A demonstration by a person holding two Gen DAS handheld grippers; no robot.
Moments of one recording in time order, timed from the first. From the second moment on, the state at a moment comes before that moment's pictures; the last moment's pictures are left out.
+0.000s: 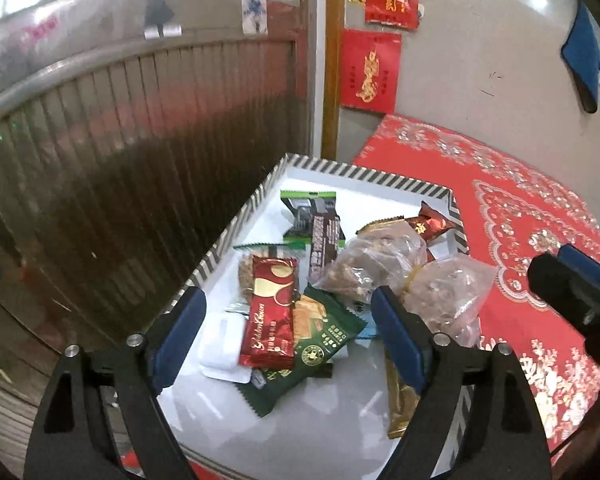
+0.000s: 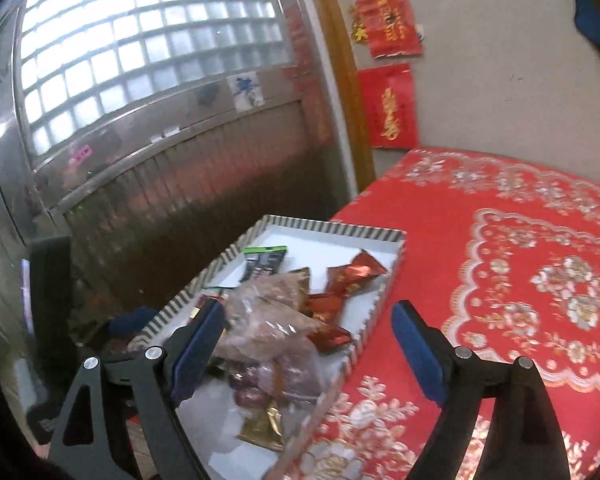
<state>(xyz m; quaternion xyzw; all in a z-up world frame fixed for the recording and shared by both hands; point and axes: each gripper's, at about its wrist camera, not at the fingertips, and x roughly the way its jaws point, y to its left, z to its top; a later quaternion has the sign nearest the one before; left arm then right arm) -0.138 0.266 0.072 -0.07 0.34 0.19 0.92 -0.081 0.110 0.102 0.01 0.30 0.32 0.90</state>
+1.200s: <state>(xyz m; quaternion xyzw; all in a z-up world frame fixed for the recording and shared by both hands) -0.171 0.268 0.076 -0.07 0.33 0.18 0.92 -0.106 0.113 0.084 -0.03 0.28 0.30 0.91</state>
